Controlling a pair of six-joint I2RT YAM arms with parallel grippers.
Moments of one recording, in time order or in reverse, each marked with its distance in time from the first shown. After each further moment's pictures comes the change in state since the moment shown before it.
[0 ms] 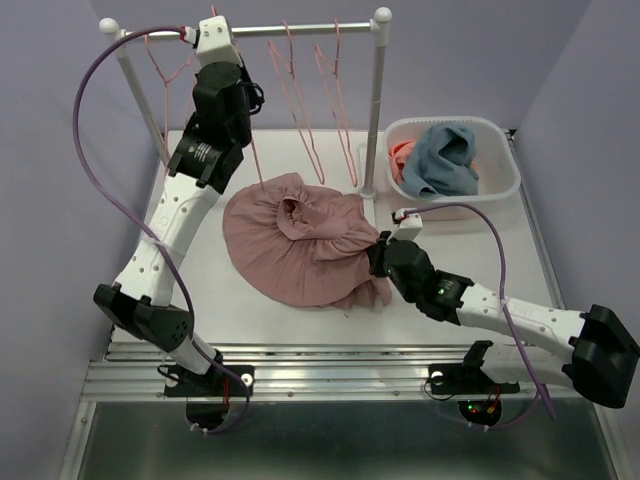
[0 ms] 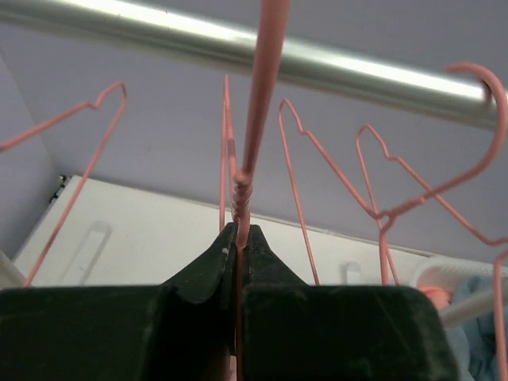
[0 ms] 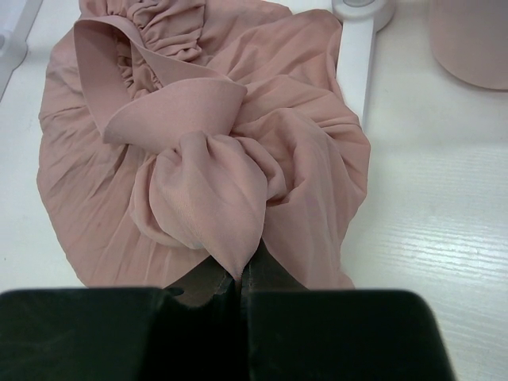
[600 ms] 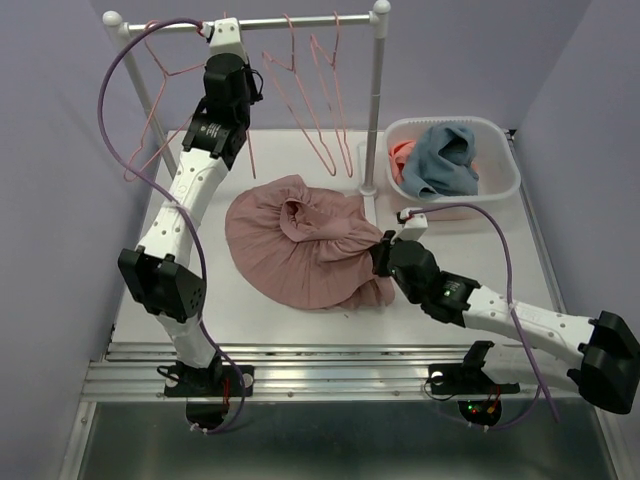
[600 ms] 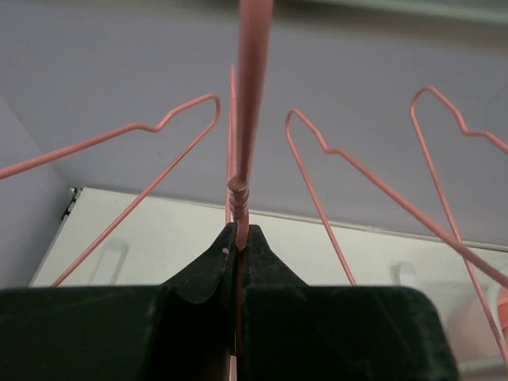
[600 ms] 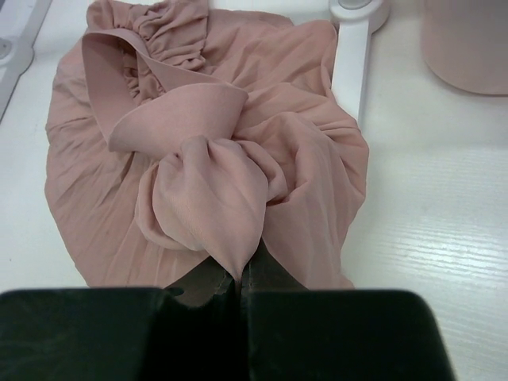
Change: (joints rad) left arm 0.146 0.228 0.108 0.051 0.159 0.090; right arm 0.000 -0.033 0.000 -0.023 0.007 -0.001
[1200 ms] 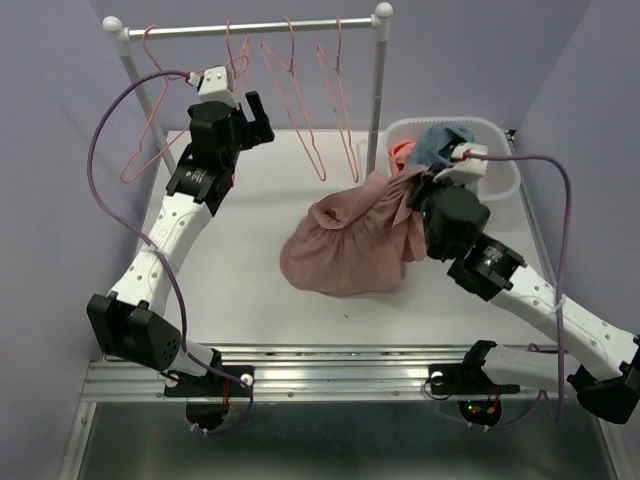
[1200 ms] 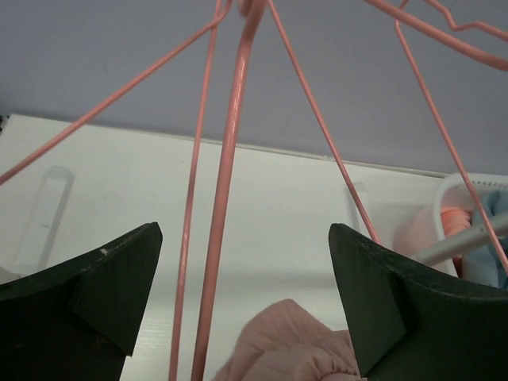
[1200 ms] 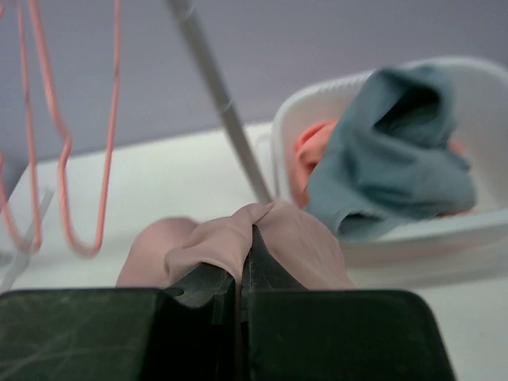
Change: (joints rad) left arm 0.002 -0.280 -0.447 0.074 0.145 -0.143; right arm -0.050 -0.064 0.390 -0.103 0.299 -0.294
